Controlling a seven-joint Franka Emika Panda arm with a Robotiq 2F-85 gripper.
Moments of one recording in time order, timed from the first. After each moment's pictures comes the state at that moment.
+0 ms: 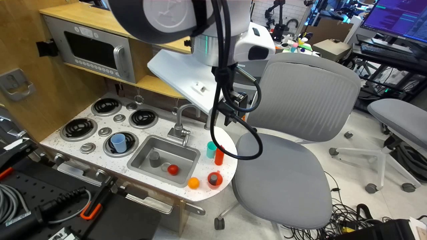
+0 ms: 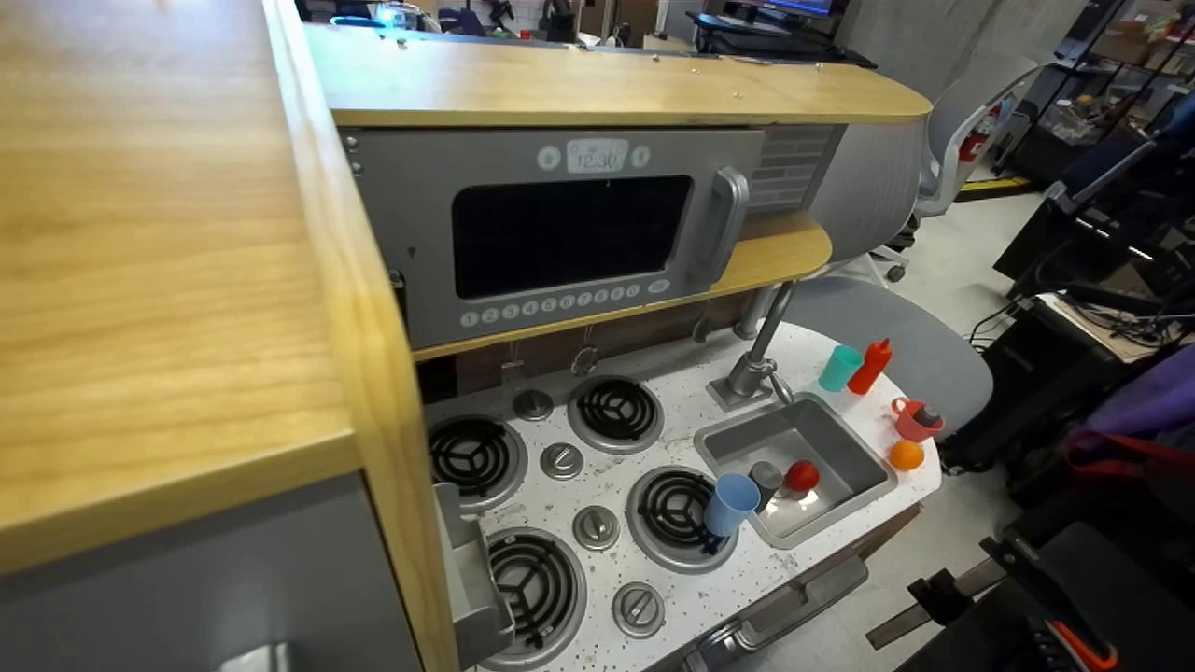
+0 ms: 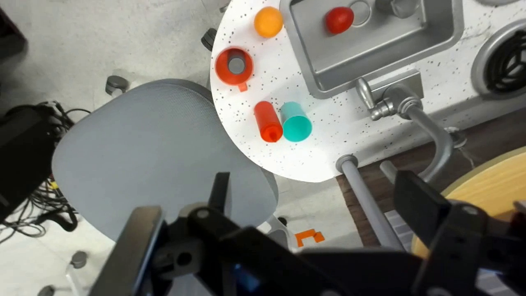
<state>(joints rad) -0.27 0.24 -0.28 -2.12 0.21 2.54 -0.32</state>
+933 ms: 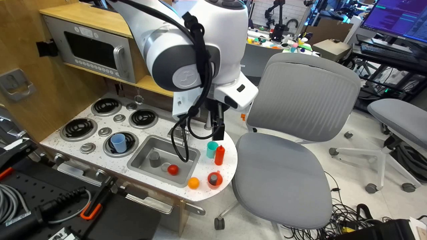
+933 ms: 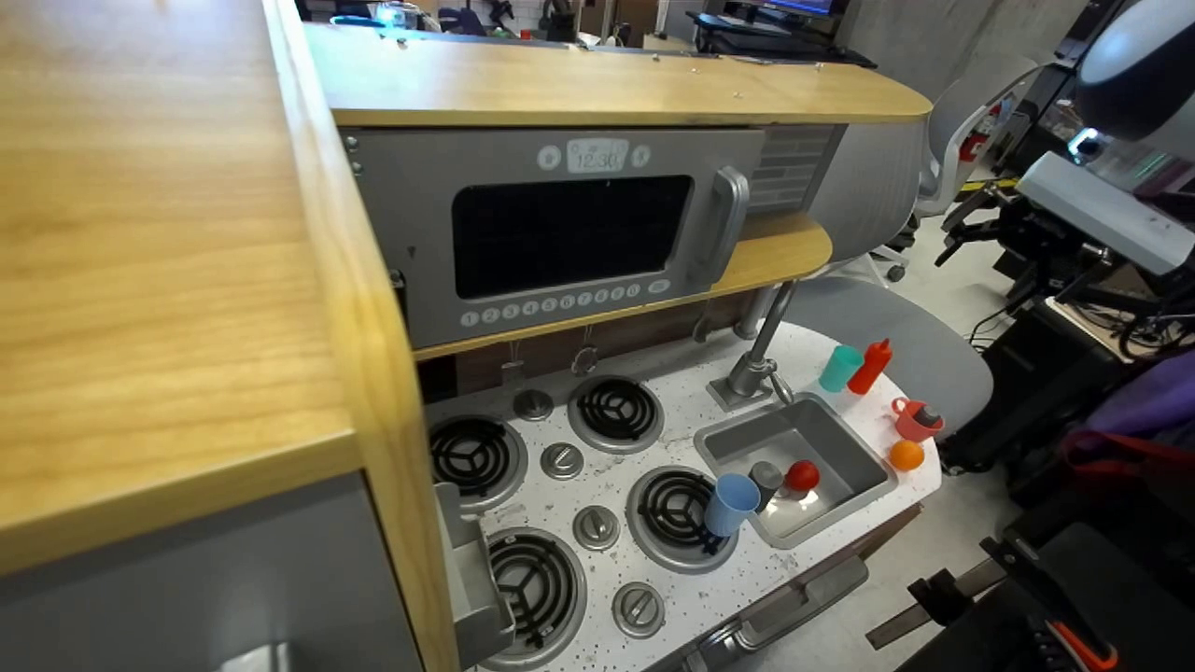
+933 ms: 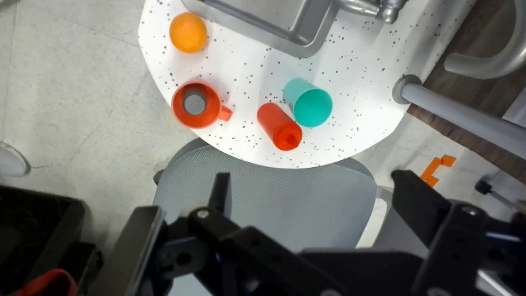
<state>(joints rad) -0.27 0.55 -0.24 -1.95 0.34 2.67 0.39</state>
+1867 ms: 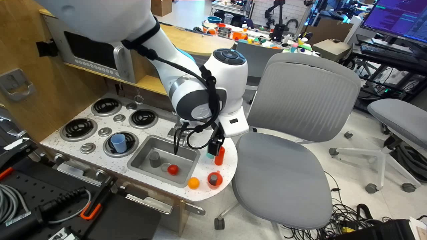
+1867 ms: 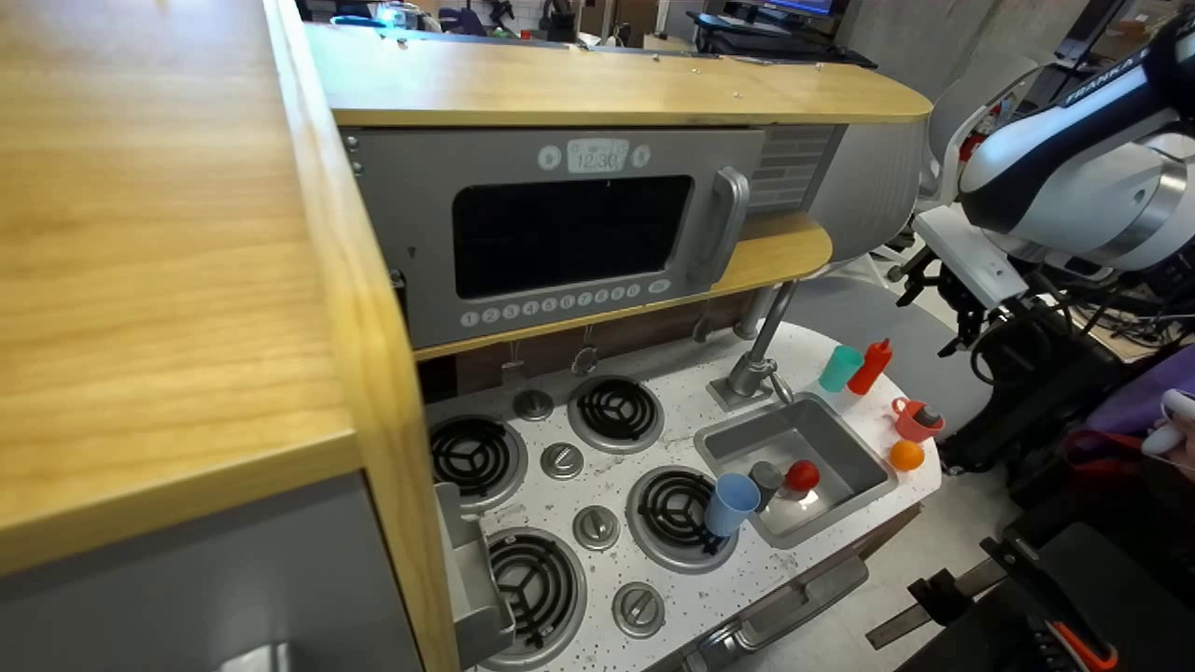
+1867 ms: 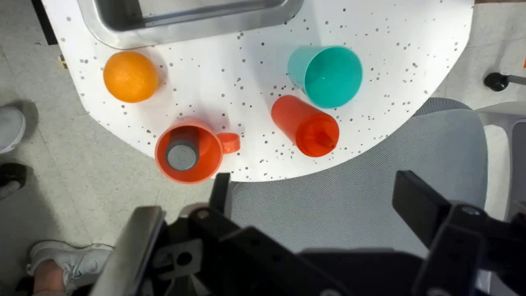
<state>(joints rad) -0.26 0.87 -0.27 -1.69 0.40 2.69 0.90</state>
